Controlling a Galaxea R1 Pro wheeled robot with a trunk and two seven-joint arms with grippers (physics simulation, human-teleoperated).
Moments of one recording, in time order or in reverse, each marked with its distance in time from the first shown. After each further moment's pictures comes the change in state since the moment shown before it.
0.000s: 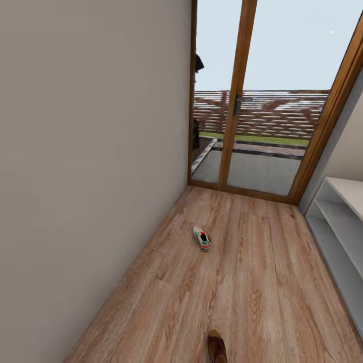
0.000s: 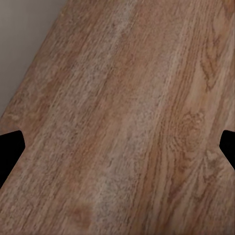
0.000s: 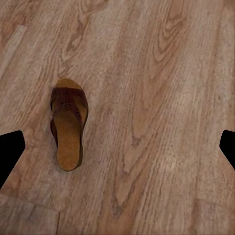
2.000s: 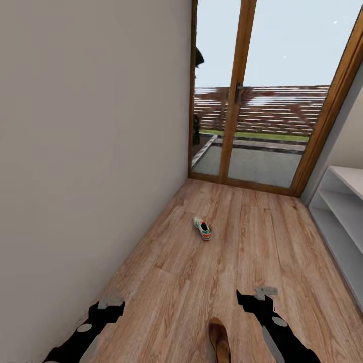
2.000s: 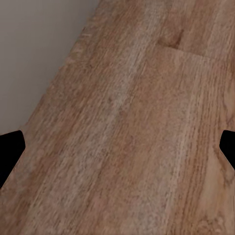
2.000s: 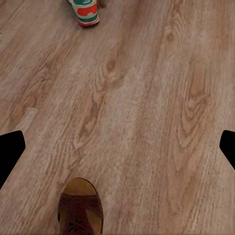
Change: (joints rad) left arm -0.374 0.004 -0.016 -0.017 -0.016 0.263 -0.005; right arm -0.340 0.004 -0.001 -0.122 0.000 0.291 0.004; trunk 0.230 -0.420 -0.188
